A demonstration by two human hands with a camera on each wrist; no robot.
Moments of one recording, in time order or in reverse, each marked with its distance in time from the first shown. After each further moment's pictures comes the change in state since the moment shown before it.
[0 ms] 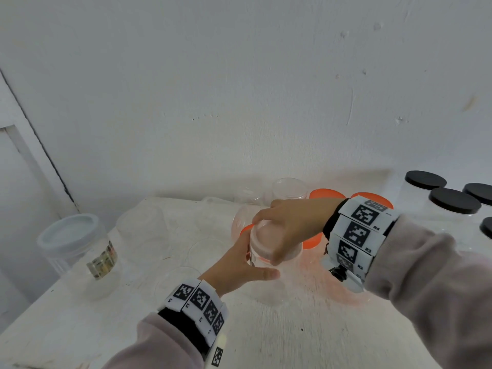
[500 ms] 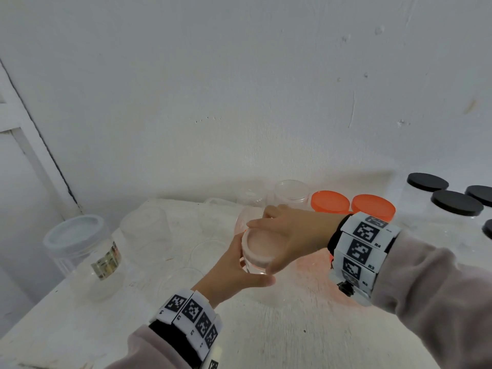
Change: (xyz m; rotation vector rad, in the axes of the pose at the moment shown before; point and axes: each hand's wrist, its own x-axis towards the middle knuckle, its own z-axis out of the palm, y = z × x) left_hand -0.015 -0.010 -0.004 -0.054 0.125 -0.009; right_hand 0.005 0.003 0.025 0.021 0.143 -0.140
